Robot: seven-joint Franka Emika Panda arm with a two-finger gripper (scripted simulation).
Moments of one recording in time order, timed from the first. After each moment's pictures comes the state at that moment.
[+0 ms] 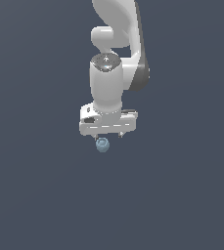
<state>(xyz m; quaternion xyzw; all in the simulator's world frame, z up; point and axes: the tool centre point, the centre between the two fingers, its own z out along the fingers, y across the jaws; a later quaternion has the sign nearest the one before) 0.025 -0.012 0.184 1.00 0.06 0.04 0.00</state>
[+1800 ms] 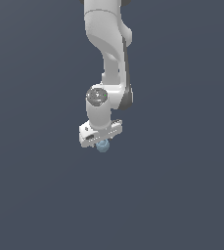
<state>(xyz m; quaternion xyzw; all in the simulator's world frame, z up) -0.024 -0.046 0.061 0.97 0.23 0.00 0.00</state>
